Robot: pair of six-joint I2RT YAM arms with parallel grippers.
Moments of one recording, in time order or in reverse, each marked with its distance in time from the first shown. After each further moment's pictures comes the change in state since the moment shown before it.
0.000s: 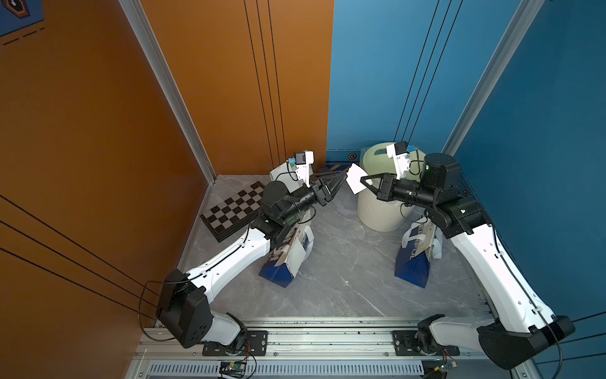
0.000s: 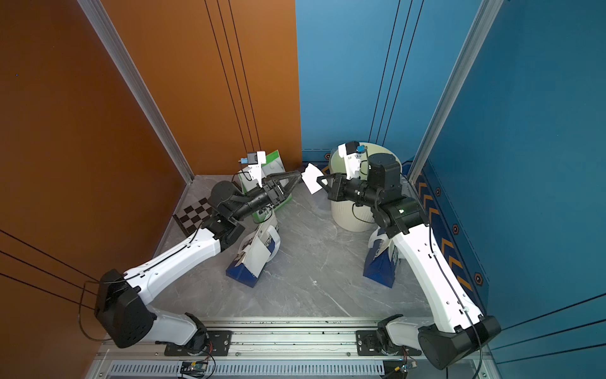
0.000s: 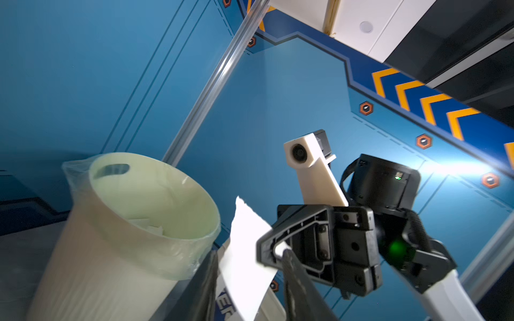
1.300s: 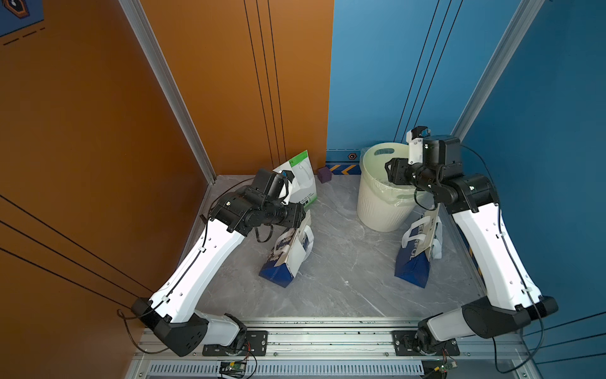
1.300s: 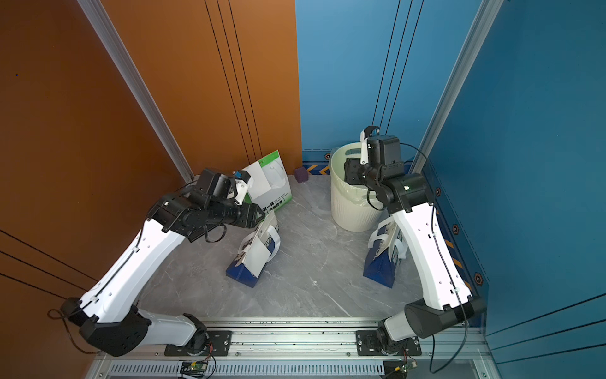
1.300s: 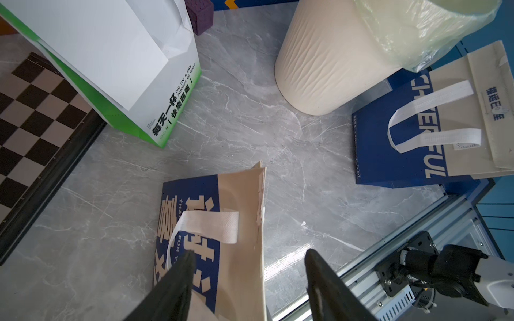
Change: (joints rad) left arm 0.050 -0.030 0.511 -1.689 -0.338 0.456; right arm -0.008 0.141 0.356 -0.415 0.569 -0.248
